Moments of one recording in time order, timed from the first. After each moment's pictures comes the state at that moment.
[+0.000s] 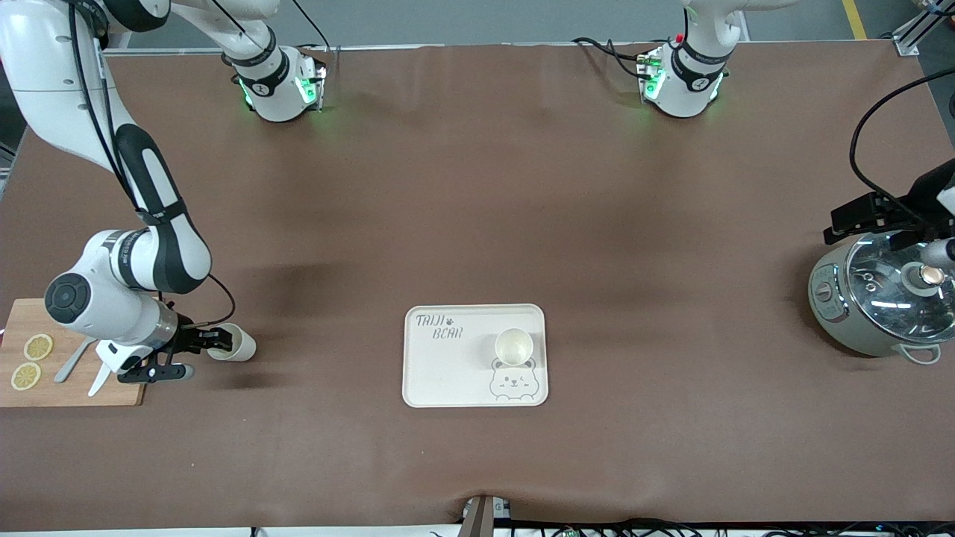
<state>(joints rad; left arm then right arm) 0.00 0.17 0.01 -1.41 -0.08 1.57 0.10 -0.13 0.63 0.07 -1.73 0.01 2.38 -0.17</state>
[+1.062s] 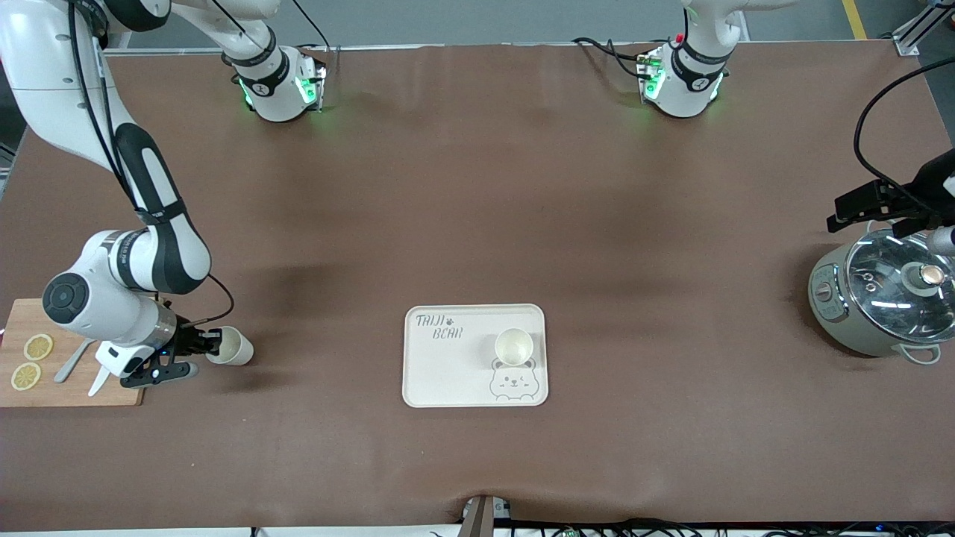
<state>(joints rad) 0.00 0.13 0.01 -1.42 -0.08 1.52 0.10 -0.13 0.62 0.07 -1.71 0.01 2.37 -0.27</state>
